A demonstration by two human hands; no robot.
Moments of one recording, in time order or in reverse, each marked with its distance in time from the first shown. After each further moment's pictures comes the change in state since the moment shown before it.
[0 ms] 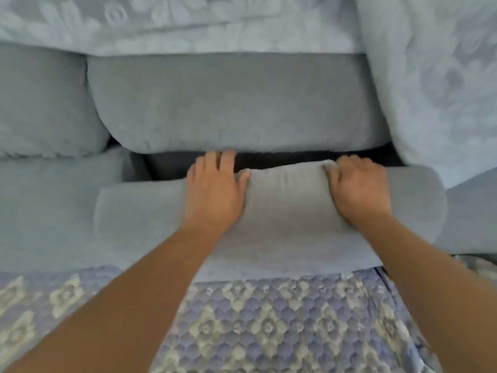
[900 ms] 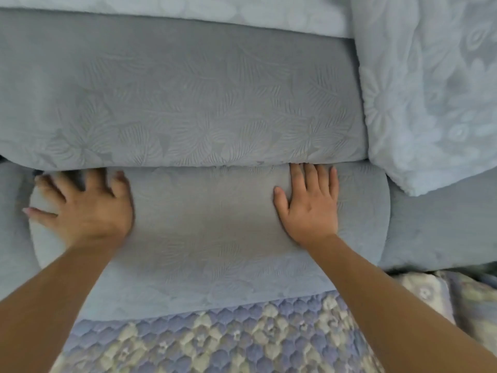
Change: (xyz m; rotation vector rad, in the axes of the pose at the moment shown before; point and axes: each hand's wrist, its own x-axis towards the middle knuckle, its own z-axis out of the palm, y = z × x) left_hand 0.049 -0.102 0.091 -0.102 -0.072 -0.686; right_hand 0.007 -0.015 0.092 -0.006 -0.045 0.100
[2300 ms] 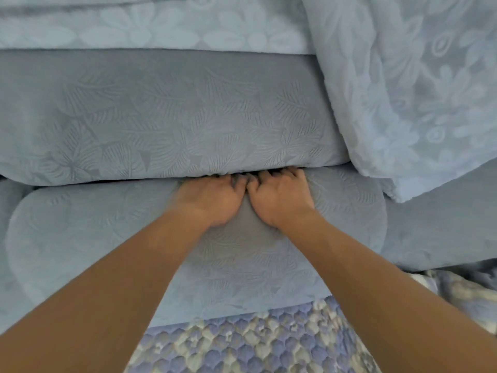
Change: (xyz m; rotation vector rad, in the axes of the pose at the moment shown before) left_hand -0.068 0.166 -0.006 0.197 -0.456 0.706; right_hand 0.043 -0.024 -0.028 -0.130 -0.335 -0.146
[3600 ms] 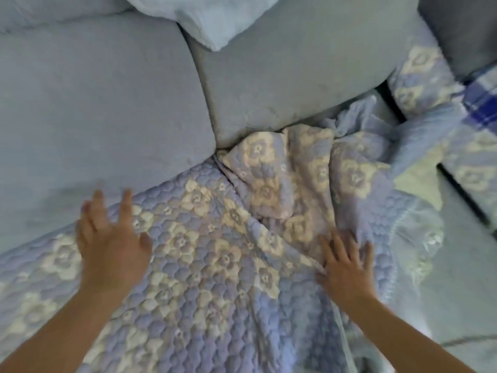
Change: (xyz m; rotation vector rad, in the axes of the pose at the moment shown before) left_hand -0.207 0.111 0.198 -0.027 0.101 0.032; right_hand -0.542 0.264 0.114 -0.053 -0.611 0.555
